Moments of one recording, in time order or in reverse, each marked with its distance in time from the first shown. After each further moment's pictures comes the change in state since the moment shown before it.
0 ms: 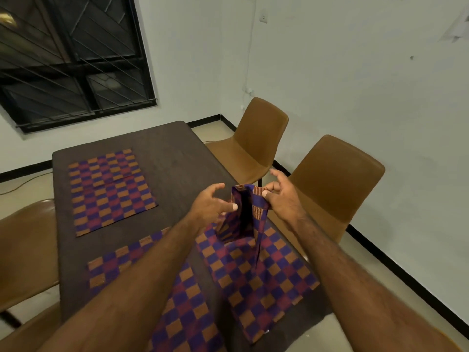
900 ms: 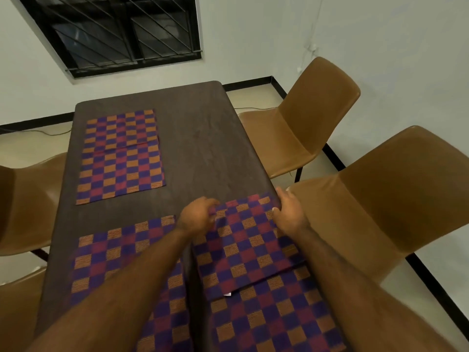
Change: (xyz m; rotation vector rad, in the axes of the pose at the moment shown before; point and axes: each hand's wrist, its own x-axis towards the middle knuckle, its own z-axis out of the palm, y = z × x) left_hand 0.143 -0.125 -0.034 0.948 0.169 -0.048; right_hand 0.187 0.163 0.041 -0.691 -0.305 -0.071
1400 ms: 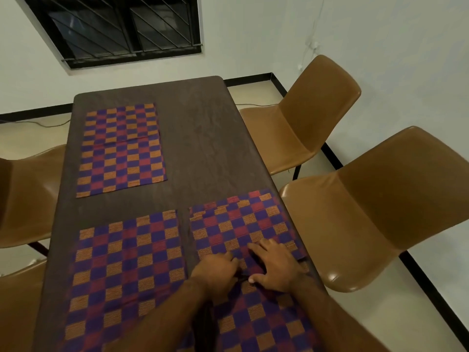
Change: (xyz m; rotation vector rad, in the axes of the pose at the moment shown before) left_hand -0.099 0.027 0.087 0.419 -0.264 0.353; right_hand -0.099 0.029 0.060 -0.554 -0.380 -0.402
